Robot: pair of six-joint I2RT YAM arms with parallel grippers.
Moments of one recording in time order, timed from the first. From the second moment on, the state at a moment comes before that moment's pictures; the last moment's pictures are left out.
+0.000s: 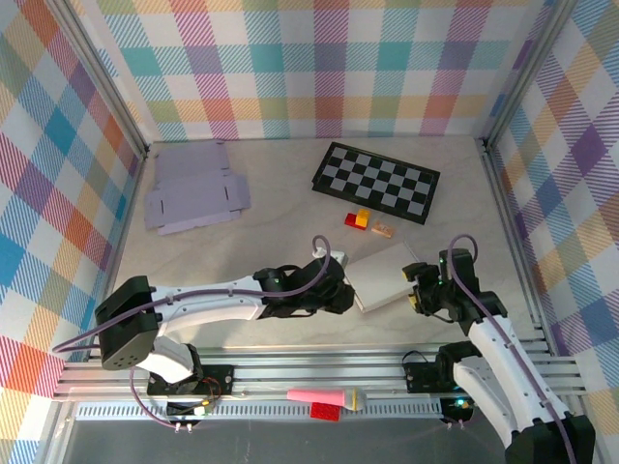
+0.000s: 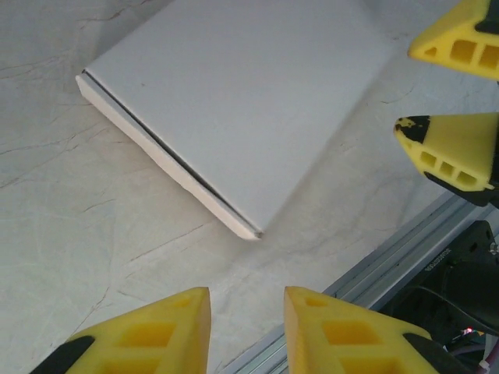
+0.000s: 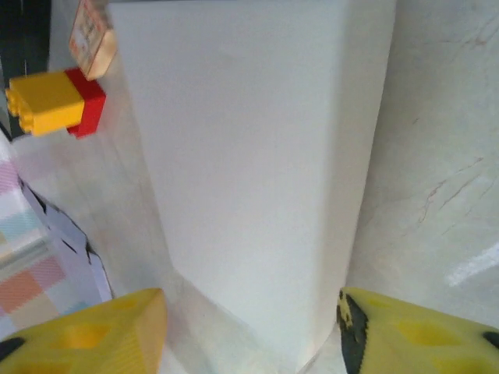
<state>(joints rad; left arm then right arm) -1.15 1.47 0.97 -0.32 -0.06 -0.84 0.19 0.71 0.43 -0.63 -0.27 1.39</state>
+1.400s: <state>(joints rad) 0.05 1.81 1.36 -0.61 0.06 -0.98 0.55 1.84 1.20 -0.68 -0.39 1.00</state>
